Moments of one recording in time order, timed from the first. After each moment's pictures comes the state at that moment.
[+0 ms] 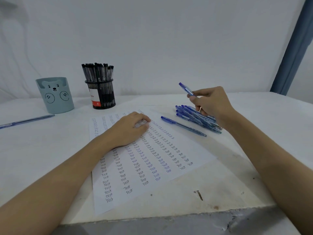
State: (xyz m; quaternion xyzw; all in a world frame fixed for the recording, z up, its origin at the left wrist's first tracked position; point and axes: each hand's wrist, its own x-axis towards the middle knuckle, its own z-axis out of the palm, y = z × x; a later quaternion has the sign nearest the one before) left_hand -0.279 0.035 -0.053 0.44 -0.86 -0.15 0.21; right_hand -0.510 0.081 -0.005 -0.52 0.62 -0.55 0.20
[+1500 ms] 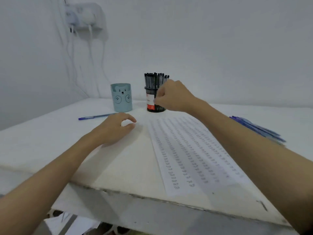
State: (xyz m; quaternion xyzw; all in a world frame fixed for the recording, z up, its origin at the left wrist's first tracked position) left_hand -0.122 0.059 -0.036 0.59 -0.76 -0.09 0.25; right_hand -0.322 0.049 0.041 -0.80 0.52 -0.29 0.05
